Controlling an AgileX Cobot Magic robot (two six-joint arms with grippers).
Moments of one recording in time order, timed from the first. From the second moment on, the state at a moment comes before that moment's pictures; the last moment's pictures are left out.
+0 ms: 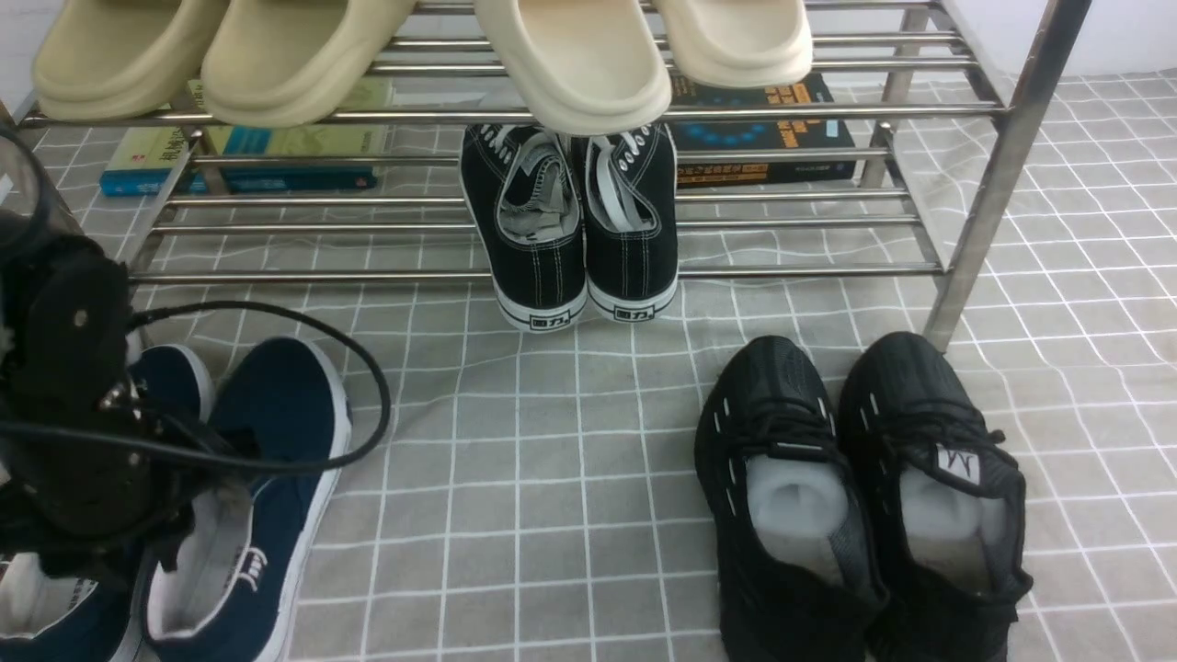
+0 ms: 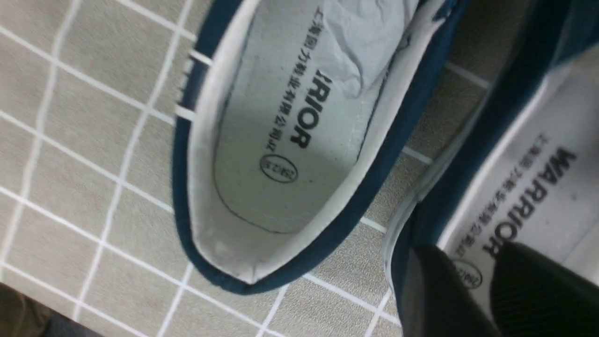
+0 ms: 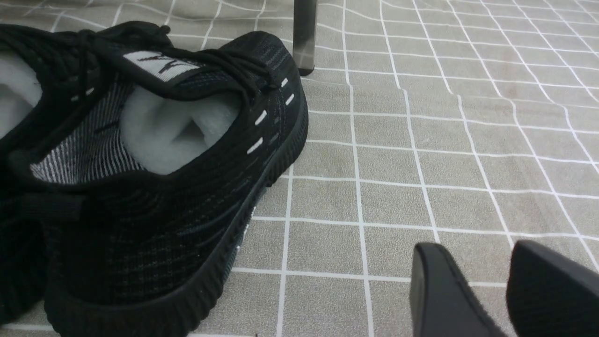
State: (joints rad) right arm 0.02 -0.01 0.01 0.06 0.39 -0.09; left arm -0.21 1.39 -0.89 0.25 1.02 -0.77
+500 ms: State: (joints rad) right arm 0.02 -0.01 0.01 0.06 0.39 -0.09; left arm -0.21 0.86 -0.78 0.05 1.06 -0.30
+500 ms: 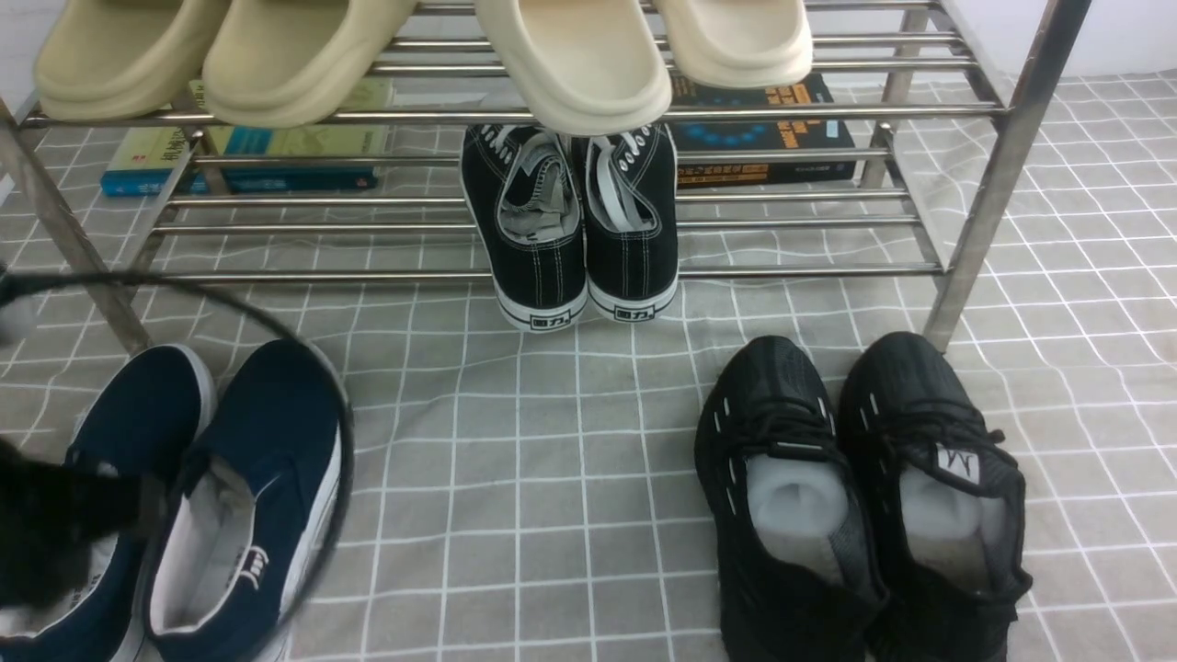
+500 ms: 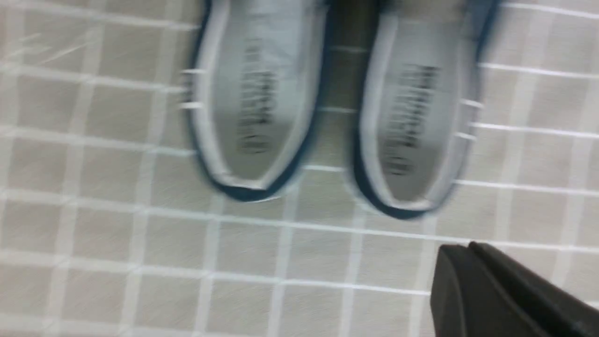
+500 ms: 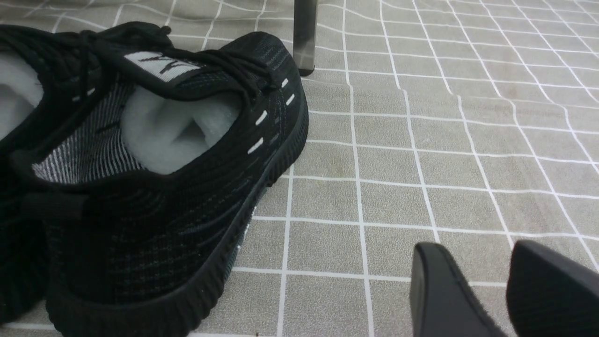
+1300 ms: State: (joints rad) right arm 0.02 -0.01 0.01 0.06 0.39 -0.09; left arm -0.21 0.39 -0.46 -0.02 0.75 -0.20
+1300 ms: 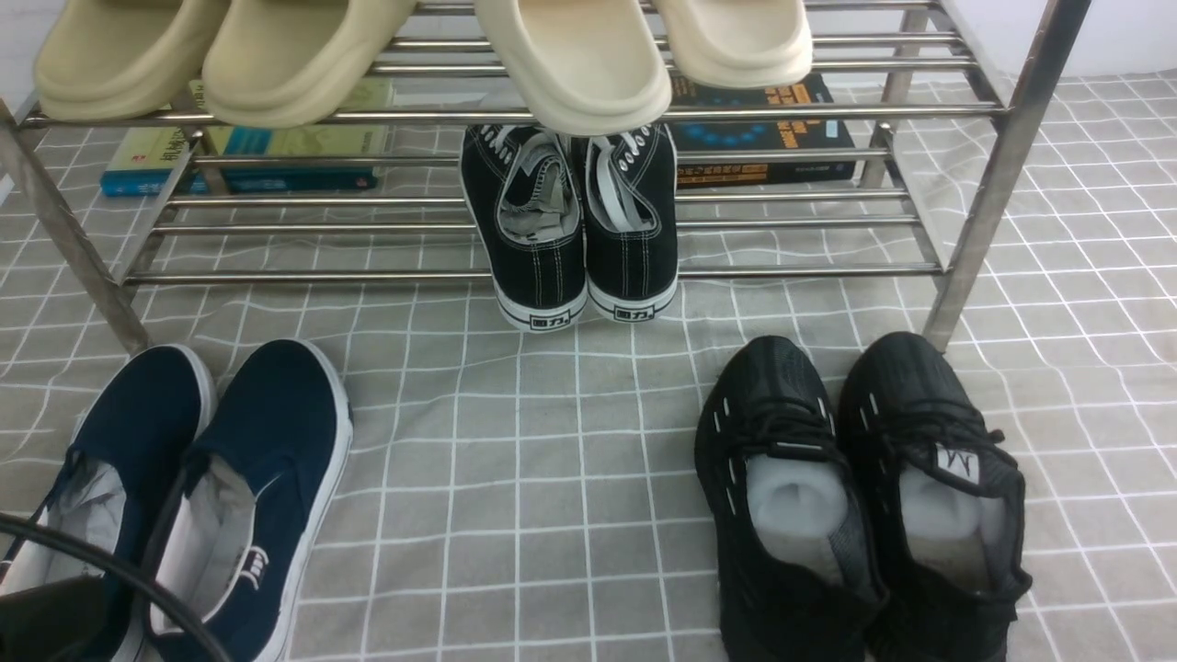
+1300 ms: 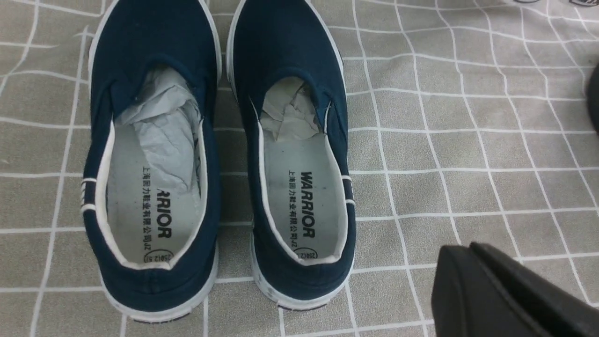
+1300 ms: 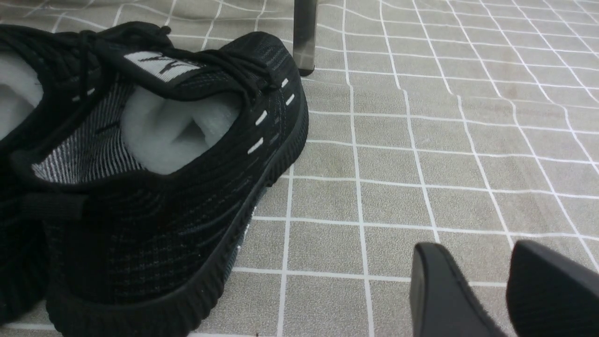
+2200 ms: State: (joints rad) right arm 0.02 -0.01 0.01 0.06 0.39 -0.09; left arm -0.04 -0.01 0.02 0.13 0.39 -0.24
